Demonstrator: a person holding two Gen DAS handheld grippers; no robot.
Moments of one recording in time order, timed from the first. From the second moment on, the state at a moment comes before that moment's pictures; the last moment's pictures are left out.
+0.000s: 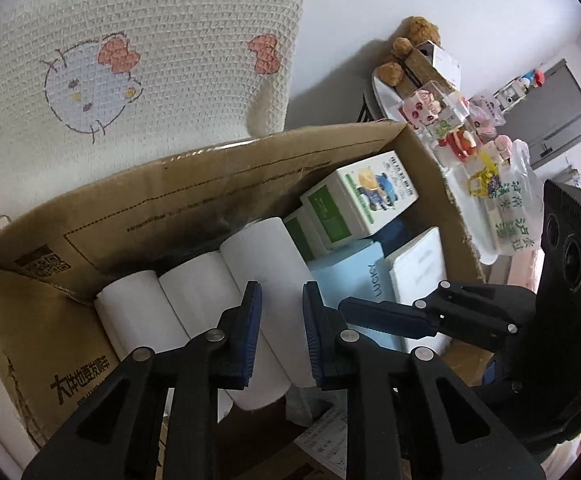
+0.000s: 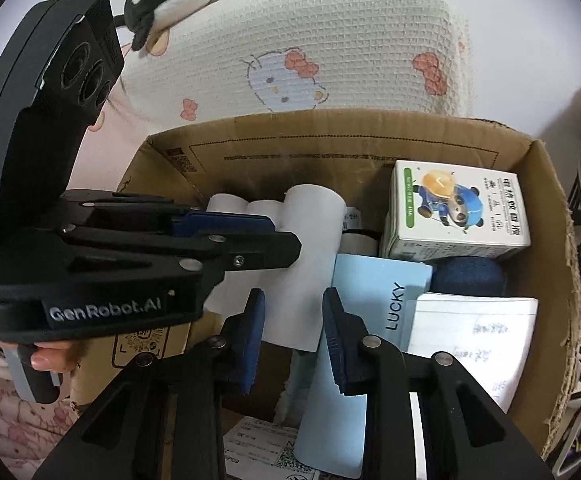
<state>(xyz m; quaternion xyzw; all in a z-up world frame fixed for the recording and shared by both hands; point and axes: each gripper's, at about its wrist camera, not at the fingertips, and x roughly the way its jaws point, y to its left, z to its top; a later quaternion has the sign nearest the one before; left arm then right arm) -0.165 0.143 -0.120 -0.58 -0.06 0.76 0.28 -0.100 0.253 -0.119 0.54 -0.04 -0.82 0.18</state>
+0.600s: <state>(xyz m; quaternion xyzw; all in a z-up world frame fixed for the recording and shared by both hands) -0.140 0.131 -0.082 -0.55 0.02 0.79 0.27 -0.085 0.253 -0.117 0.57 -0.05 -0.80 0.17</state>
